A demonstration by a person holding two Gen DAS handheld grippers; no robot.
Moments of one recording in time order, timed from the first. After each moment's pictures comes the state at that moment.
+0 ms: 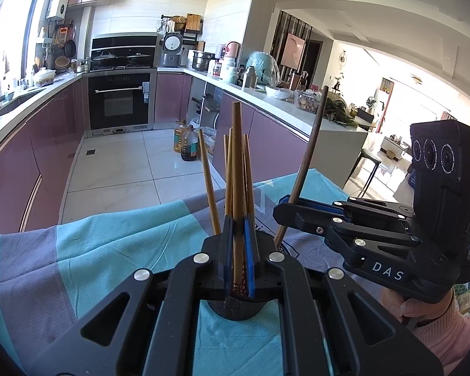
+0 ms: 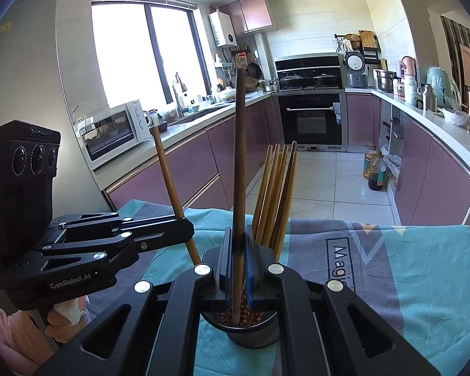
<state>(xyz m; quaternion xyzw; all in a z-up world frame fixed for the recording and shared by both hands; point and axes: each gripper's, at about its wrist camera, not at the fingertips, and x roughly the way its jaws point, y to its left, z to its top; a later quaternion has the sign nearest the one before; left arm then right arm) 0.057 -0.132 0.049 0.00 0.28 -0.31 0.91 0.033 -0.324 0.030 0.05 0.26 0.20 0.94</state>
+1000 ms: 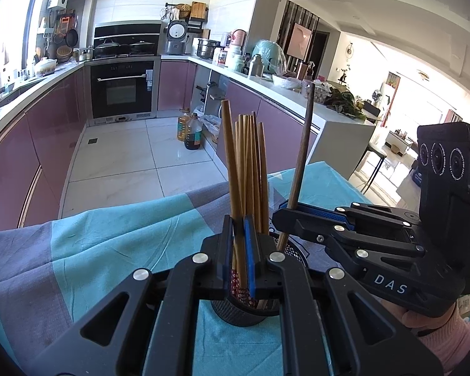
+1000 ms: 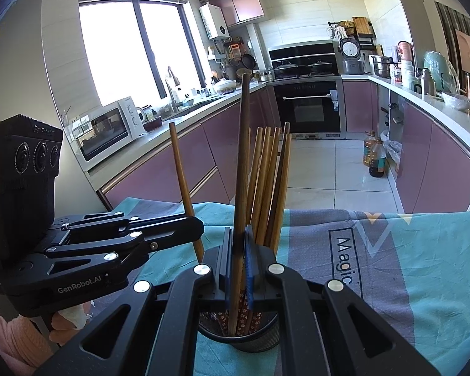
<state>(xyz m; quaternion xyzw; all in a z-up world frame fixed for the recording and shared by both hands) 0.084 -0.144 0.035 0.00 0.31 -0.30 0.90 0.052 -0.323 0.019 0.07 0.28 0.20 0.94</state>
